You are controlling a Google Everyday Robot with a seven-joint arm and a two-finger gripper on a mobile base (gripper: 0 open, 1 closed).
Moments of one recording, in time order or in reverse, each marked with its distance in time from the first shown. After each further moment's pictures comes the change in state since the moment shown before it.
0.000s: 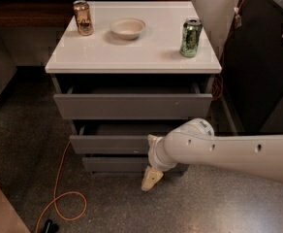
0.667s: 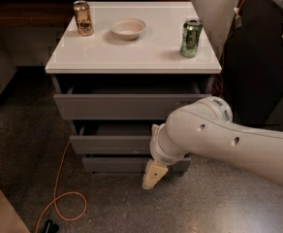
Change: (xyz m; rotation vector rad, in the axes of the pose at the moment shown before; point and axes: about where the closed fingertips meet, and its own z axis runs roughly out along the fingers) arm -0.032 0.011 -0.107 0.005 0.057 0.045
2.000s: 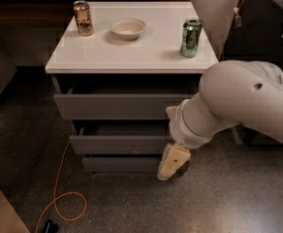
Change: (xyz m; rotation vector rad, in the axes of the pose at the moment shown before) arm -0.004 -0.010 -0.102 -0.036 -0.037 -0.005
